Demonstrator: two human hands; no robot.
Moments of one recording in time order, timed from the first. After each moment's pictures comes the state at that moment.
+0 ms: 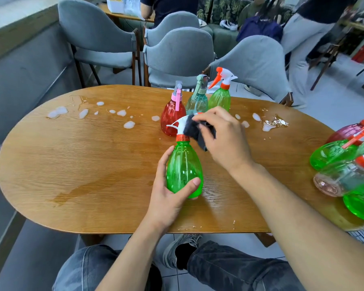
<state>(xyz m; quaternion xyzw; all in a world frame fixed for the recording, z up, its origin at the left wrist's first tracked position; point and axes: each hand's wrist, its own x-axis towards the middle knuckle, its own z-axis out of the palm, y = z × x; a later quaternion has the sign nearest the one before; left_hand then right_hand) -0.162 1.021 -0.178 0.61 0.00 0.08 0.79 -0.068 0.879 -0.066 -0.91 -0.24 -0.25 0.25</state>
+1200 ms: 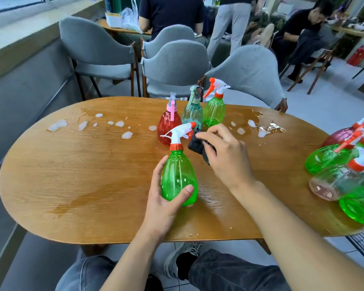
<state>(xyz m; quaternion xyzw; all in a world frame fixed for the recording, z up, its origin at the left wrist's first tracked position) -0.164 1.022 -0.173 0.63 -0.01 0.10 0.77 -0.079 0.856 -0.083 -0.89 -0.25 -0.32 0.19</state>
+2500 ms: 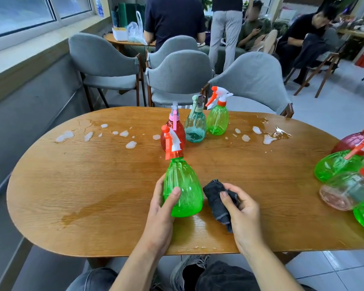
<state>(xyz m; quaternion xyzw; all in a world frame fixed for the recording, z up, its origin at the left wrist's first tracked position) -0.155 1.024 -0.183 0.50 0.06 0.01 0.86 -0.140 0.834 -0.186 -0.65 0.09 -0.08 0.75</state>
